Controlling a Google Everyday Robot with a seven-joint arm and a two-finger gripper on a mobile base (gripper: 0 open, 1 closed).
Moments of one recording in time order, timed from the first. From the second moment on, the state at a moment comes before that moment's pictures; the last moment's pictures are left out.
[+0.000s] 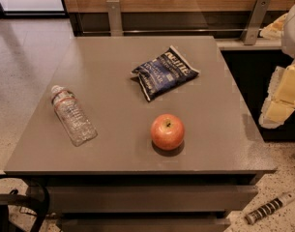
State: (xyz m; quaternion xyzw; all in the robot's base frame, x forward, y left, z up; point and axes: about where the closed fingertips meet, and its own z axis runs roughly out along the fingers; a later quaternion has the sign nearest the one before) arm 0.438 -0.212 0.992 -0.60 0.78 -0.05 0.18
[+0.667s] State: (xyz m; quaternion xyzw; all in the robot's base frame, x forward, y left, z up) arm 0.457 -0.191 1.003 -0.60 0.77 -0.04 0.21
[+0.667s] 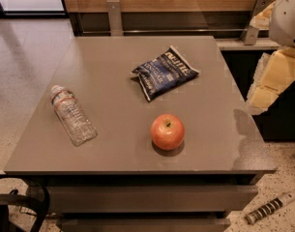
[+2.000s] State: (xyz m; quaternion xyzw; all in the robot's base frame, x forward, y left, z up) arm 0.543 0.002 1.020 -0.50 0.82 0.10 0.26
